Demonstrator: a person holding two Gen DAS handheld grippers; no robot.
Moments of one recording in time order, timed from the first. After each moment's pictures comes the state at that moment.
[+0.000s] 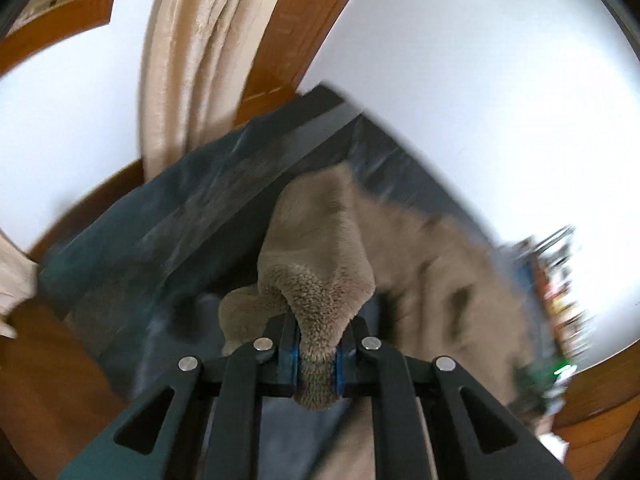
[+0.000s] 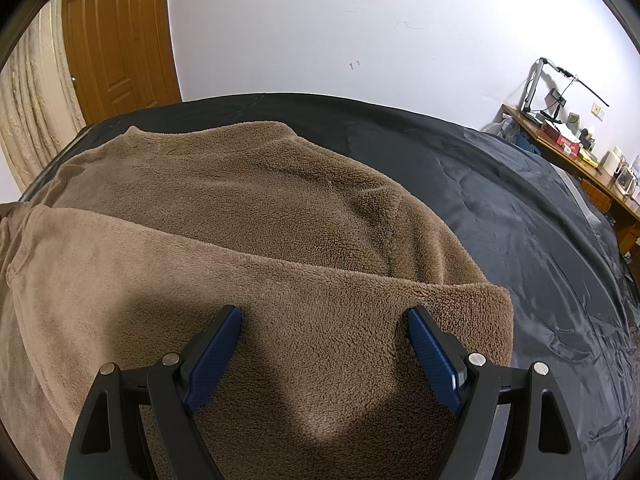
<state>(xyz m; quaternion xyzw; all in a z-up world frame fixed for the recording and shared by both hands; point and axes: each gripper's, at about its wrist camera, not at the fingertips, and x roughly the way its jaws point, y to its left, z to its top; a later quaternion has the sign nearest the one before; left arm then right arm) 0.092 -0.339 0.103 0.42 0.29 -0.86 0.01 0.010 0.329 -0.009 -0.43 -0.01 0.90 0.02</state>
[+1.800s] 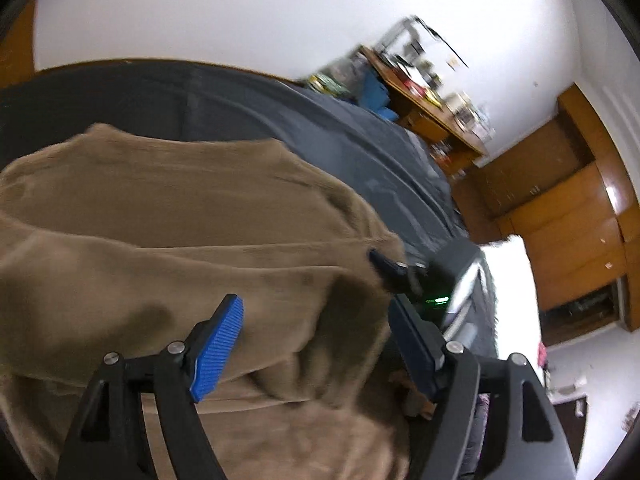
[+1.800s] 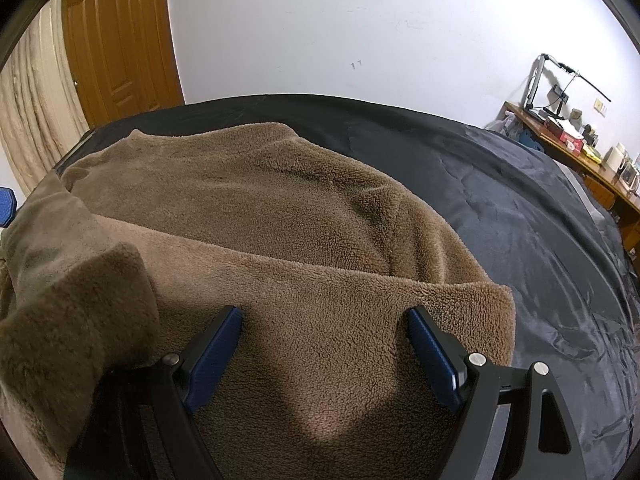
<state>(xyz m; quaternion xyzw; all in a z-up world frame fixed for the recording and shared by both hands) -0.032 0.101 0.102 0.54 0.09 -0.77 -0.33 0.006 0.329 -0.007 -0.43 0.00 0.90 0.02</state>
